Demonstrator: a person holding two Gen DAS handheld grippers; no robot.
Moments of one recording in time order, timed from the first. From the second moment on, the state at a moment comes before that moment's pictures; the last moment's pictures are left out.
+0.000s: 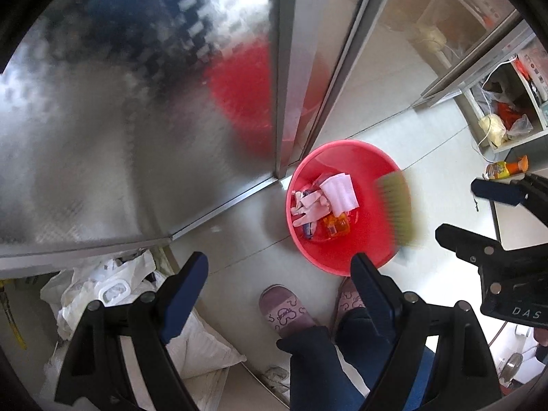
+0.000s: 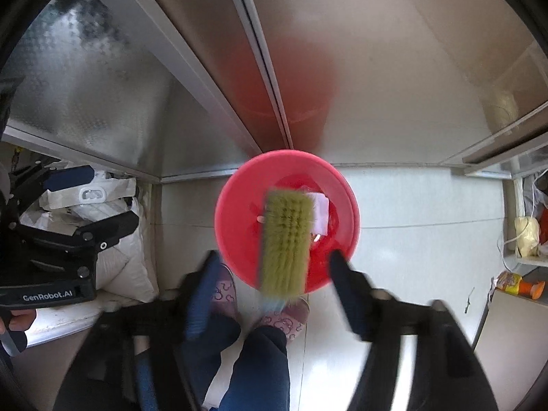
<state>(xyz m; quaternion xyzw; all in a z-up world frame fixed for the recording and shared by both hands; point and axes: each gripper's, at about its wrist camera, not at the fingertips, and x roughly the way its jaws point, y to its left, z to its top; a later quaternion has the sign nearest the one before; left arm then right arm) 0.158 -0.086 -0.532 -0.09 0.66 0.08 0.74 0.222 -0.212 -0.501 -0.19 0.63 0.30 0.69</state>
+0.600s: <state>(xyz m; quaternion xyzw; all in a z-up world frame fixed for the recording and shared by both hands) 0.086 -0.056 -0.242 -0.11 0.57 0.15 0.80 0.171 -0.195 -0.233 -0.23 0.53 0.35 0.74</state>
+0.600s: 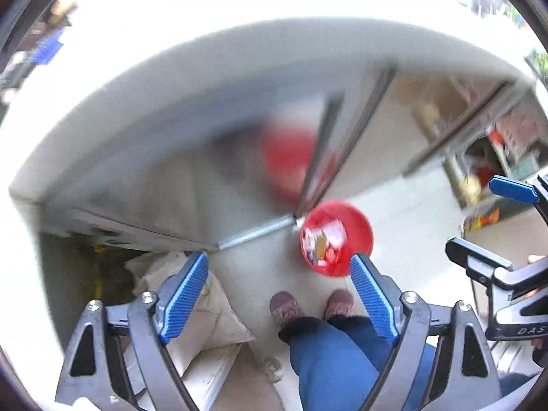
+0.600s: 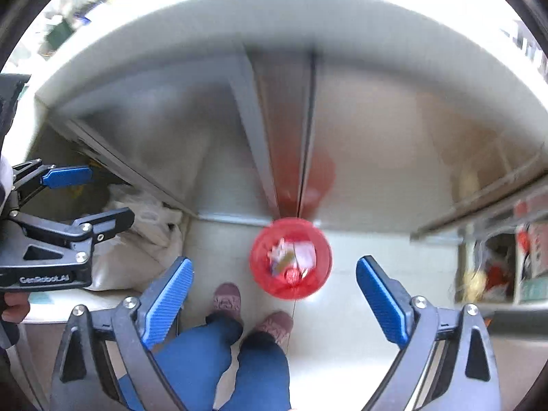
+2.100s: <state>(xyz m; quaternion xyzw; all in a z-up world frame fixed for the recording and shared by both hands) -0.003 0.272 -0.142 -0.24 0.49 0.38 0.75 0.160 0.153 -0.129 -0.30 0.49 0.54 0.61</state>
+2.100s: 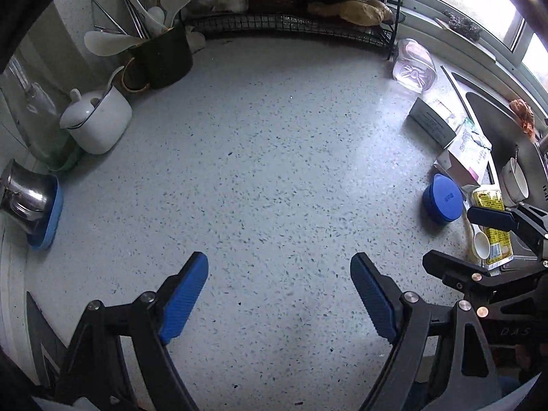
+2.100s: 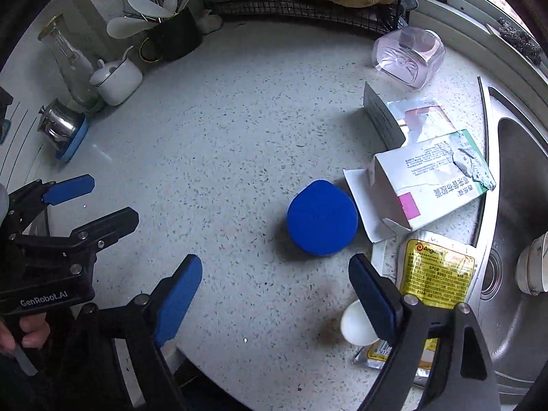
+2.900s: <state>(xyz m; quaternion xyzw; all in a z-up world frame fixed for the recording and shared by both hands) -0.001 0.287 -0.131 -0.25 0.49 0.38 0.74 0.154 0.185 -0.133 -0.31 0.45 0.57 0.62</state>
